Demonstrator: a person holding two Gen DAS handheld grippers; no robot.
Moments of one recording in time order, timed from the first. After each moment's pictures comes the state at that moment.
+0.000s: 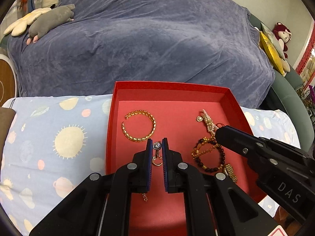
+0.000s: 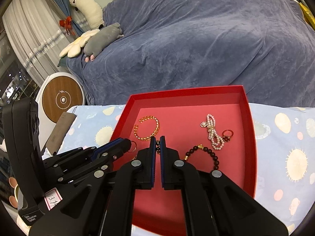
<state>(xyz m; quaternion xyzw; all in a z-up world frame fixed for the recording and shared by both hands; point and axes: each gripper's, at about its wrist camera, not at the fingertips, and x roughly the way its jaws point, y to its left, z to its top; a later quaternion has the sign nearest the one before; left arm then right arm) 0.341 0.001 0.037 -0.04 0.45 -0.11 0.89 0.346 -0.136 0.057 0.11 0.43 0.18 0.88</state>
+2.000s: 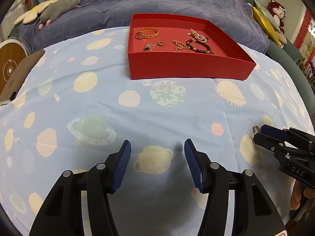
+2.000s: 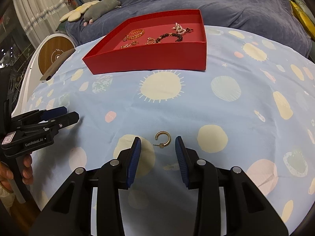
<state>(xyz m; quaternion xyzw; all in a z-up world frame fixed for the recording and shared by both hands) 0.132 0.024 -0.013 0.00 0.49 -0.10 0.86 0.125 -0.185 -0.015 0.02 0.48 0.15 0.86</state>
